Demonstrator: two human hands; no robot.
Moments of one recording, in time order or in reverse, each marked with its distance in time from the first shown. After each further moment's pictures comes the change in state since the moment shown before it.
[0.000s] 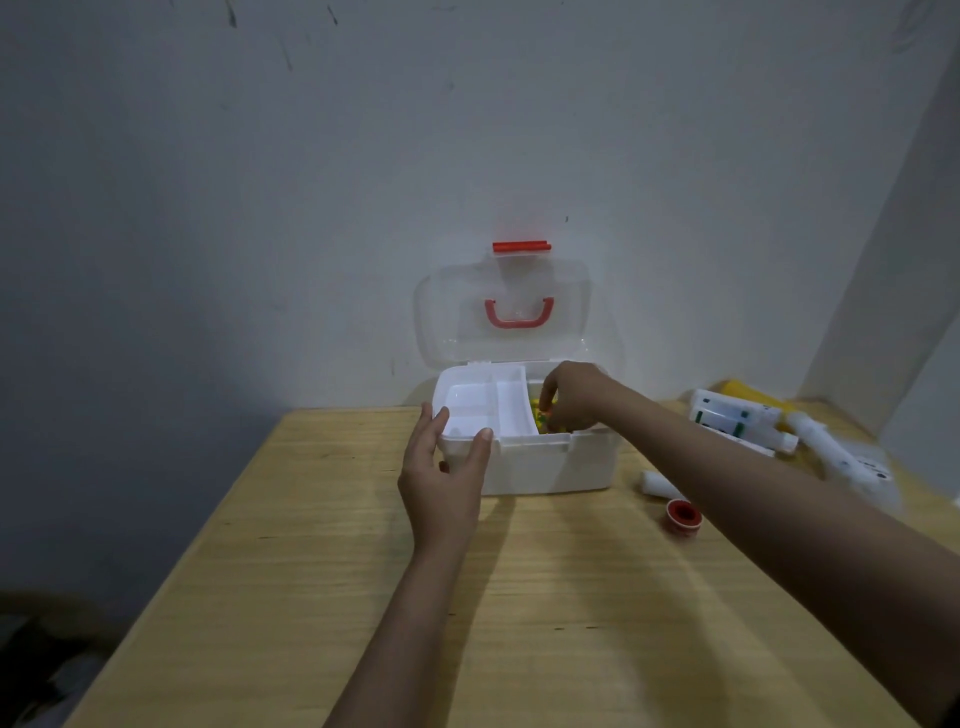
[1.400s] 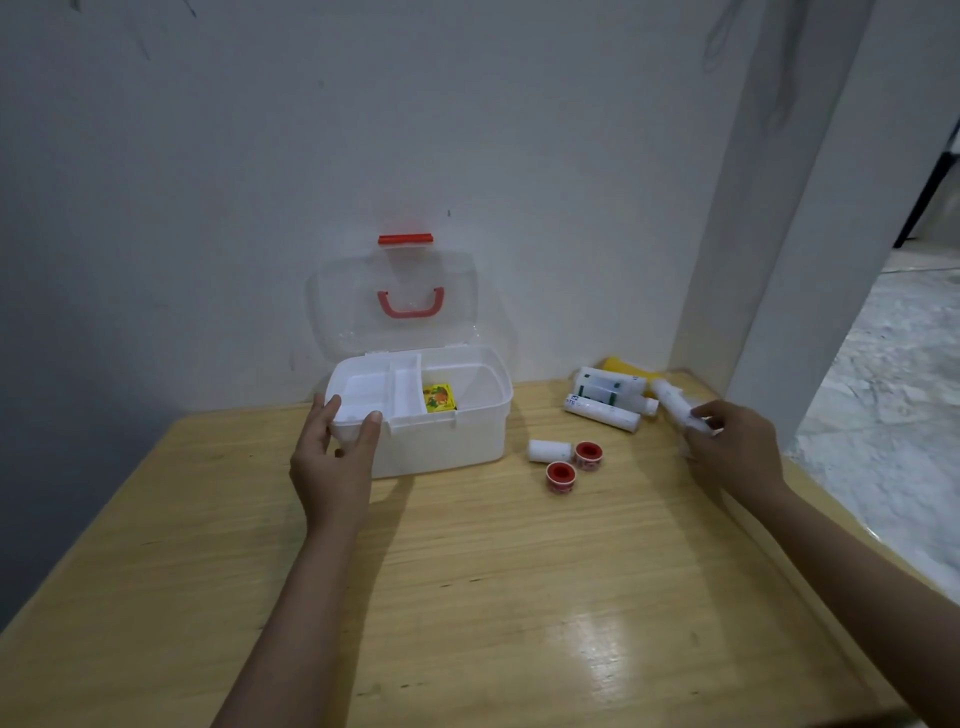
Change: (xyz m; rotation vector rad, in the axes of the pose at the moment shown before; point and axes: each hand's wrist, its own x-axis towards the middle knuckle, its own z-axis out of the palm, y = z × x) left_hand -0.002 -0.002 0.002 -0.014 0.022 0.001; right_hand -0.148 0.239 0.022 0.289 0.781 0.391
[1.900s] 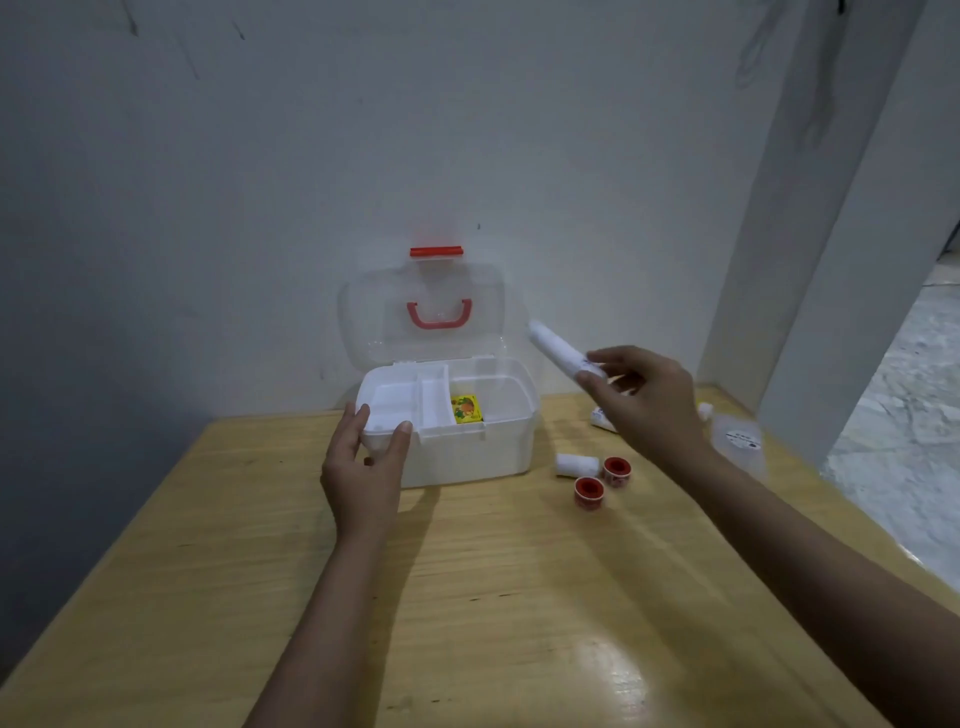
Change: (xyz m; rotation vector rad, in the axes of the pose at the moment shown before) left_hand -0.001 0.006 -0.002 0.012 -0.014 0.005; right_hand -0.030 -0.157 0.000 0.423 -0.034 -0.340
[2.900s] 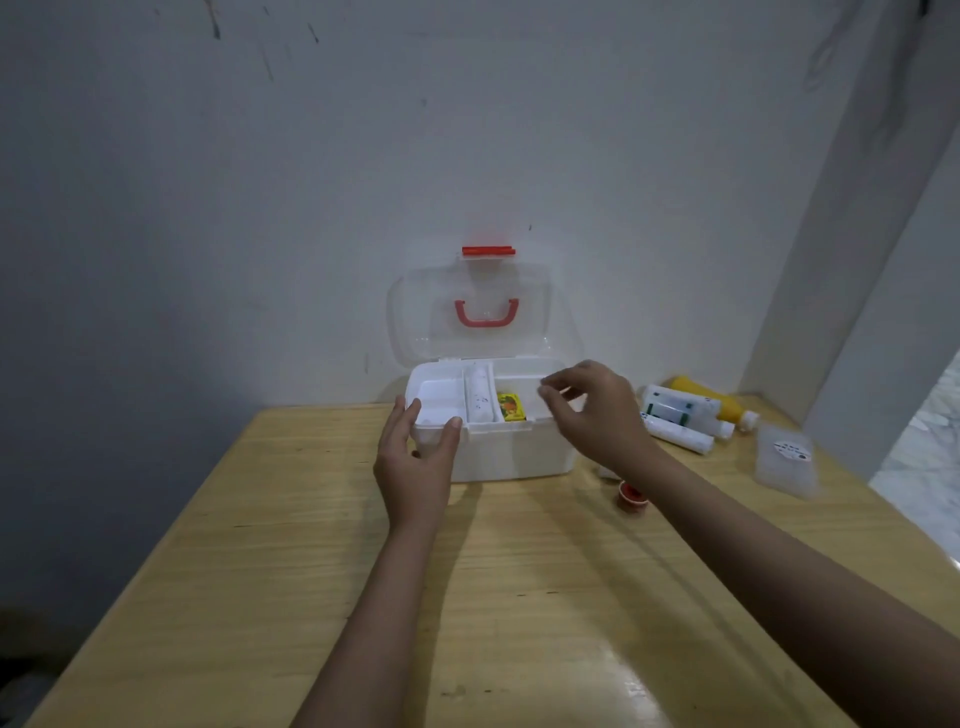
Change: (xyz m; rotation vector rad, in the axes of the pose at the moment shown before) left_hand 0.002 -0.004 0.001 0.014 0.005 0.003; right_hand -0.006 -0.029 0.072 -0.066 -0.227 -0.110
